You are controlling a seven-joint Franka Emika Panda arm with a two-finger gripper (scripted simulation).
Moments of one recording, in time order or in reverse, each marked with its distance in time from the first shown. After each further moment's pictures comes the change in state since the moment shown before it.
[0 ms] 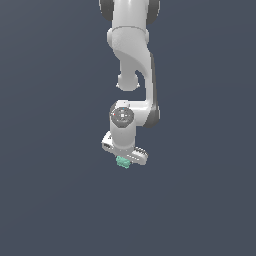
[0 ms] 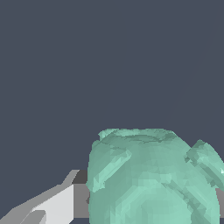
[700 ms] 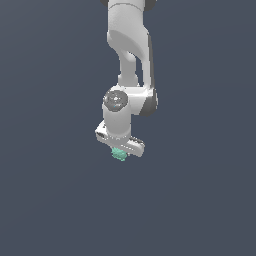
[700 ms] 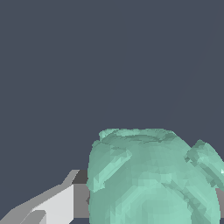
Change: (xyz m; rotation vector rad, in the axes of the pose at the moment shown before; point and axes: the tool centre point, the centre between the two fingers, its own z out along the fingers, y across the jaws) arm -0.007 0.022 -0.050 0.000 -0.001 0.000
